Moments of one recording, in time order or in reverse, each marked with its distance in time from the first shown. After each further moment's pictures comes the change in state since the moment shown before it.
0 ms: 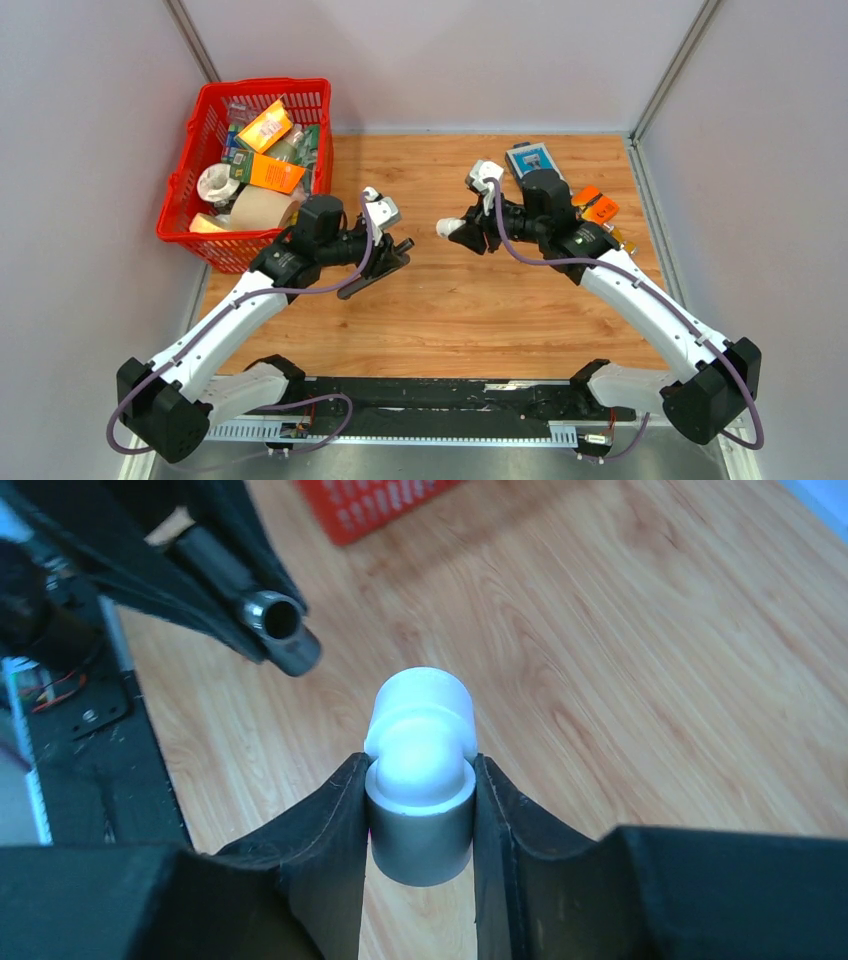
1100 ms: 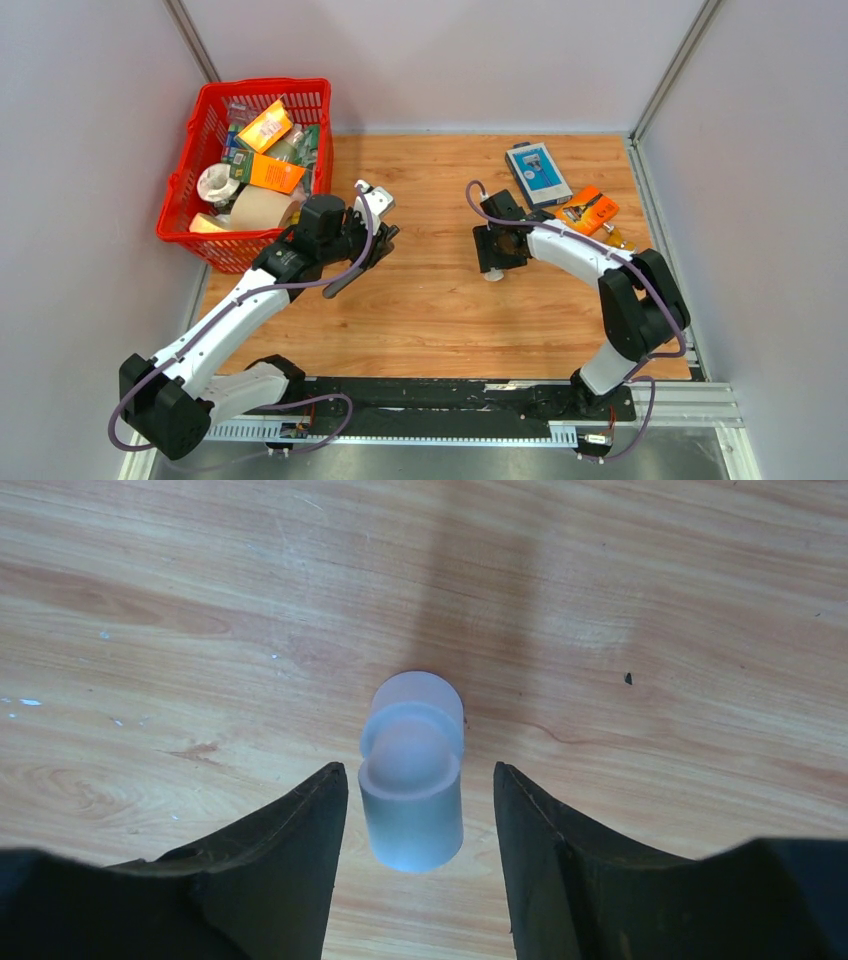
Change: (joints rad) left arm 0.000 0.011 0.000 0.000 -0.270 -0.057; right arm -0.060 0.433 -0.032 -0.254 0.523 0.446
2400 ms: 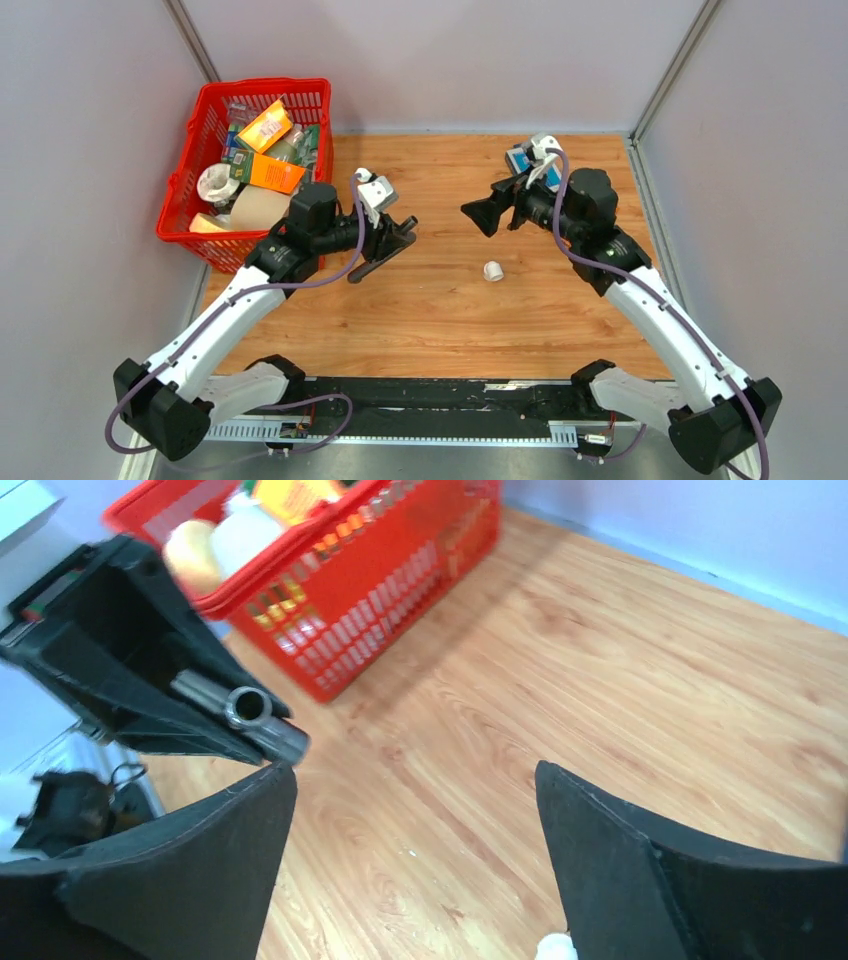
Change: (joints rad) left arm 0.000 0.025 0.108 0.086 0.331 -0.007; right arm -0.052 -0.537 0.019 0.452 -0.525 -0.139
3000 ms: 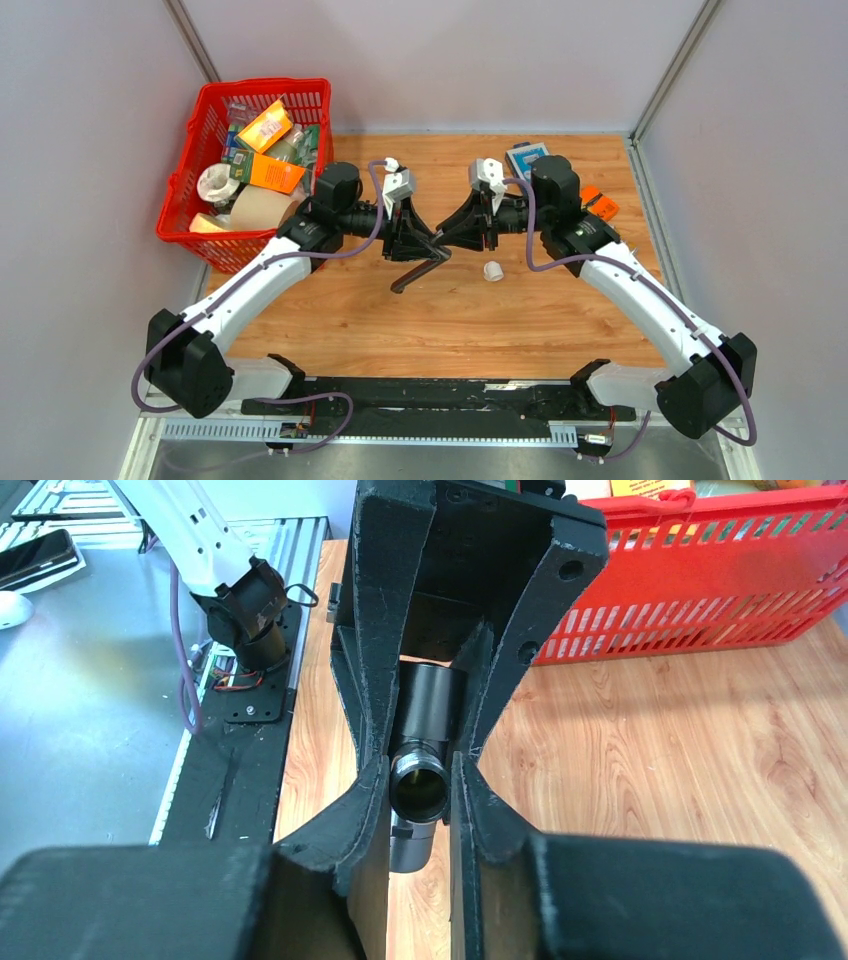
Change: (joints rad) left arm 0.001 0.196 0.043 0.214 0.512 -0.145; right arm 0.069 0.138 0.050 0.000 -0.549 -0.353
